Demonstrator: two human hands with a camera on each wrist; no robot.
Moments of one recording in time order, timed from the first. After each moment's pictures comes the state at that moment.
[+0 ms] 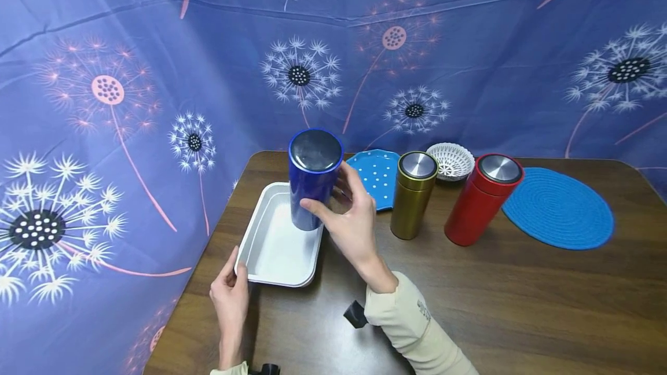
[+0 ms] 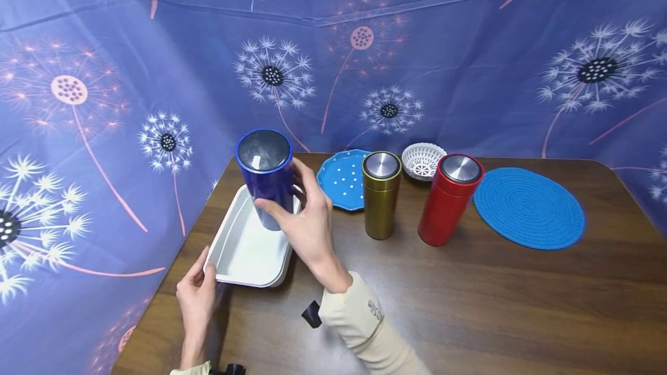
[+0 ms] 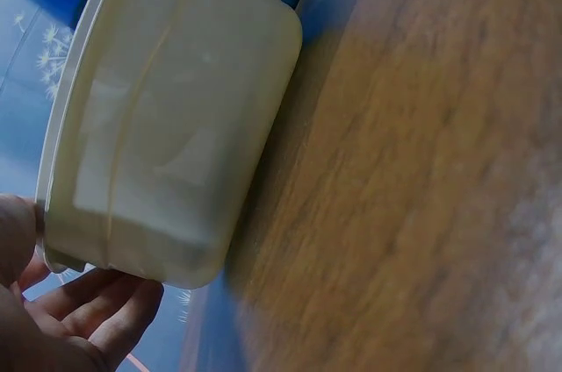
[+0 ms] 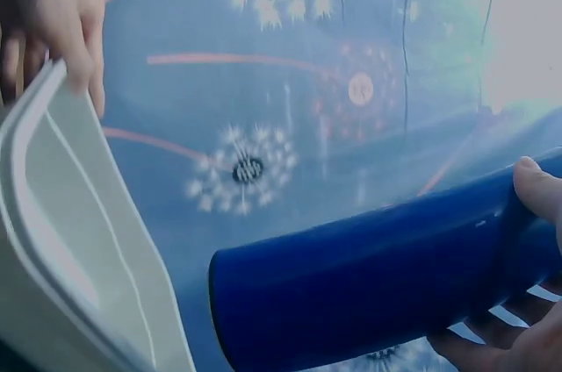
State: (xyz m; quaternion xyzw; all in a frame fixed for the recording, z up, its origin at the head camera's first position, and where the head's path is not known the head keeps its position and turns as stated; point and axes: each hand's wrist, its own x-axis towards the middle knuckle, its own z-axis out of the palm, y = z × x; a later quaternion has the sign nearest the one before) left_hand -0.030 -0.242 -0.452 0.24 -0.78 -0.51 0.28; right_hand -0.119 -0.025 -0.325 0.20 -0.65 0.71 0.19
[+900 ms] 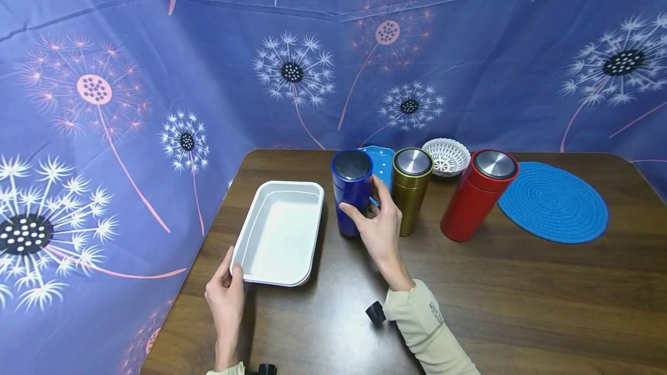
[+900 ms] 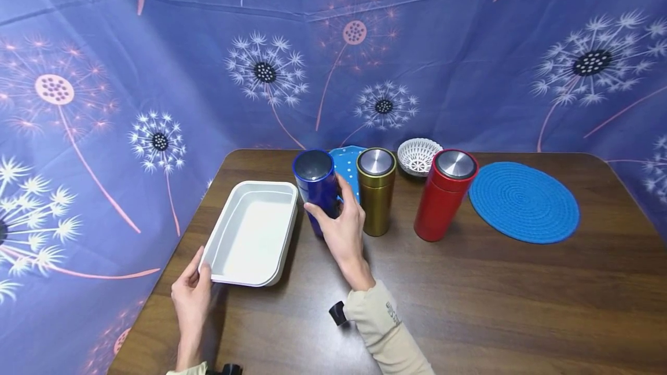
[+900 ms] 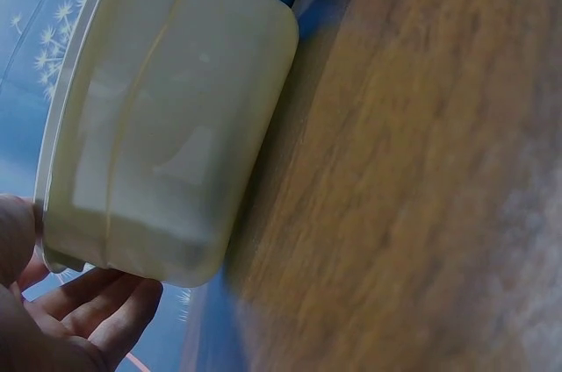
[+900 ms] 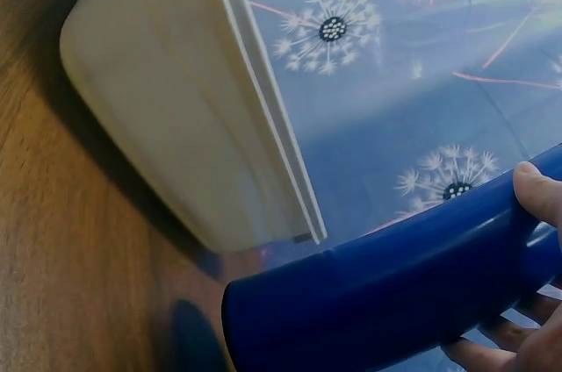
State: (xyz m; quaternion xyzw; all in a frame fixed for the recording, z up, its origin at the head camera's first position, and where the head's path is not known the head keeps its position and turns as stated) left_hand -0.032 -0.245 -0.457 0.25 -0.77 -0.51 0.28; right_hand -0.141 0.018 -0.396 0.06 -0.72 0.66 0.20
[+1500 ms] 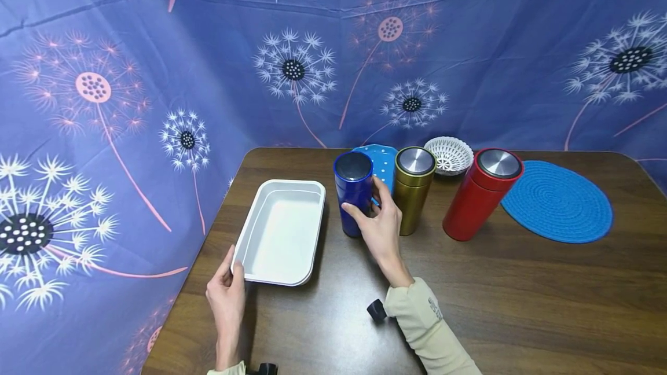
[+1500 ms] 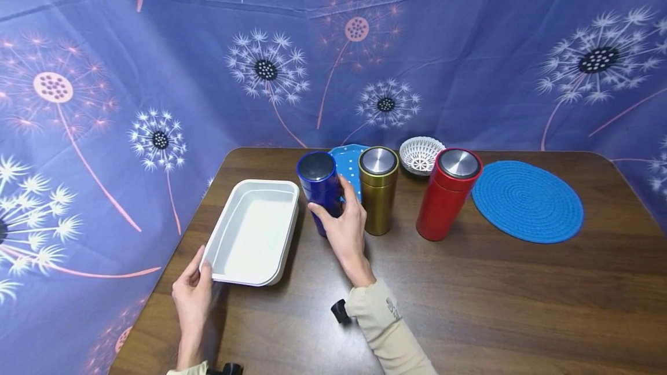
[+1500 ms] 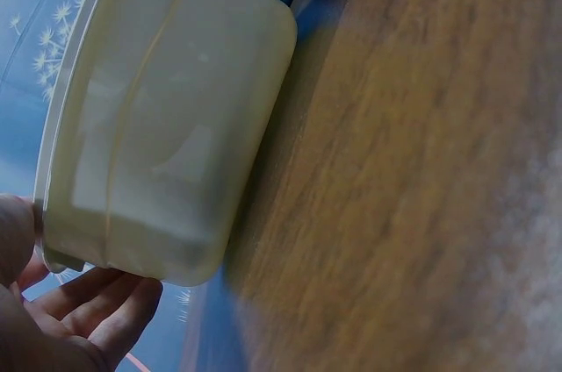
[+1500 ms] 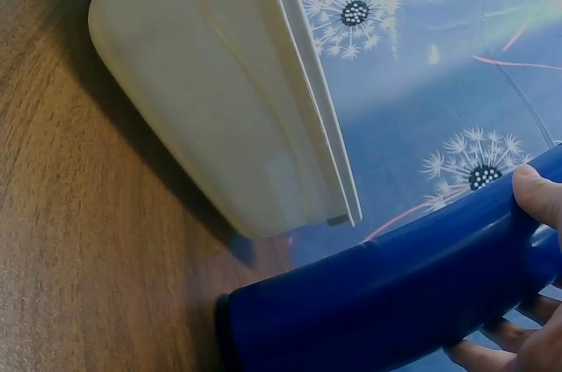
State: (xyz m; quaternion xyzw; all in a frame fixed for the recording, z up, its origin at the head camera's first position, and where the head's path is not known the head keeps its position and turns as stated) left_hand -0.032 -0.245 -0.457 0.25 -0.77 -0.51 0.28; right_hand -0.150 0.016 -0.411 0.05 -0.74 0.64 0.19
